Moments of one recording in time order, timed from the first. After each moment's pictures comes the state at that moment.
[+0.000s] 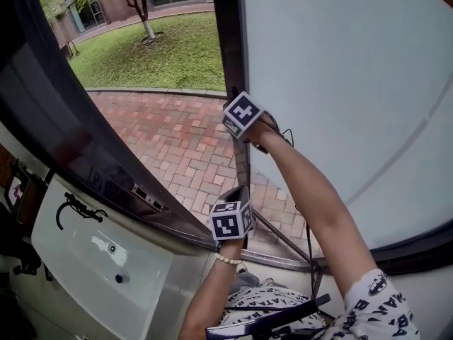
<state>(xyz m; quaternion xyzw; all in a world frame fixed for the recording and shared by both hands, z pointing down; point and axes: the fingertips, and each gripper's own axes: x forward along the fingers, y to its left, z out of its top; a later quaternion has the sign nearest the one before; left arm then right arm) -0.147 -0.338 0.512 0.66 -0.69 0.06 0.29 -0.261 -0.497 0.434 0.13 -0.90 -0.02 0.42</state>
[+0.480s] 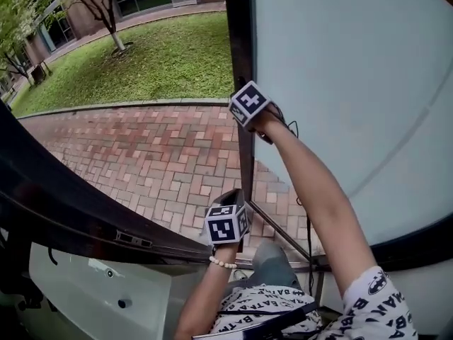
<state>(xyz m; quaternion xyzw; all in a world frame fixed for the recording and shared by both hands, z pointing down) -0.141 -0.403 0.522 0.71 -0.64 0.09 0.29 -0.201 -0.630 0.430 0.24 -0.88 0.03 0.41</state>
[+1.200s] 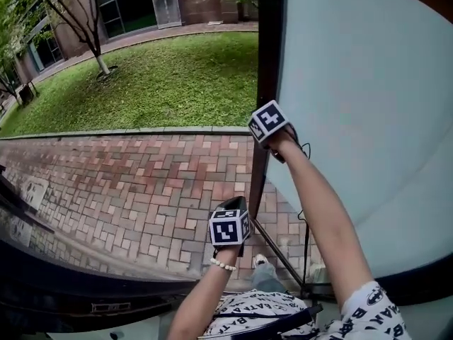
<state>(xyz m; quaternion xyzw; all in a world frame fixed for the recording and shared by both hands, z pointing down) -0.100 -0.560 0.526 0.75 -0.60 0.10 0.28 -0.095 -0.778 0.434 0.33 -0.85 0.07 0.40</state>
